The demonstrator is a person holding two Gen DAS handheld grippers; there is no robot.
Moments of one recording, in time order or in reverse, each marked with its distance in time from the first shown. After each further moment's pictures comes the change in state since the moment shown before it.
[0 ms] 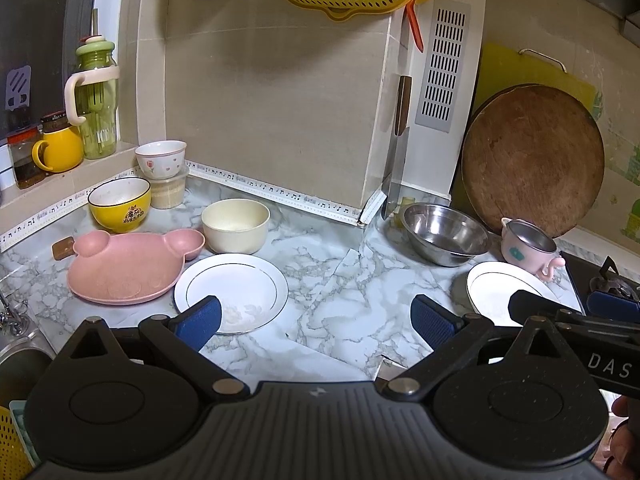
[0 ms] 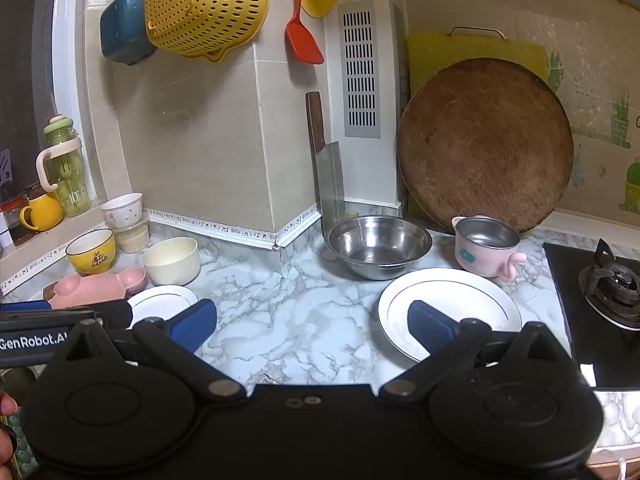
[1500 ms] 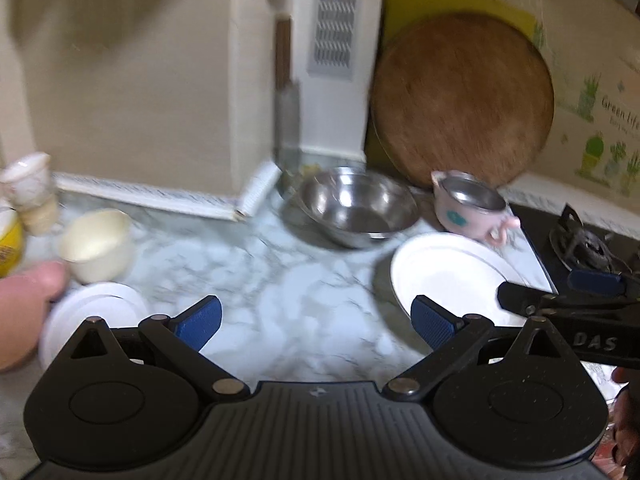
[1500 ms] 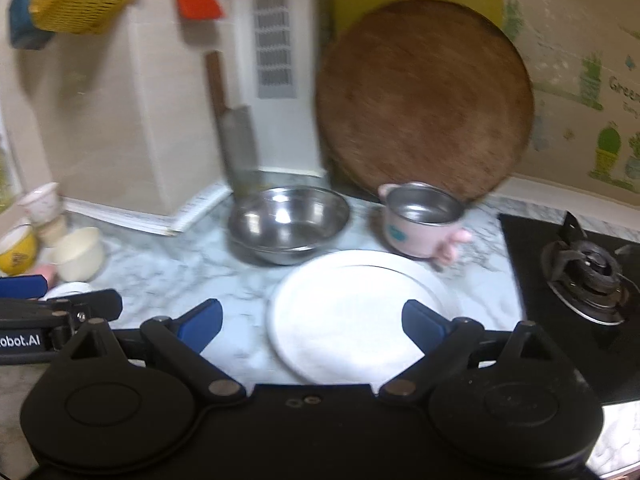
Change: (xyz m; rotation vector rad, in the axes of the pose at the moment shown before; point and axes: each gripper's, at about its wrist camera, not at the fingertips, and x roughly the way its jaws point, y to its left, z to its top) left arm 0.119 -0.097 0.024 0.169 0.141 -0.211; right arm 0.073 -0.101 0.010 0.055 0.116 -0.144
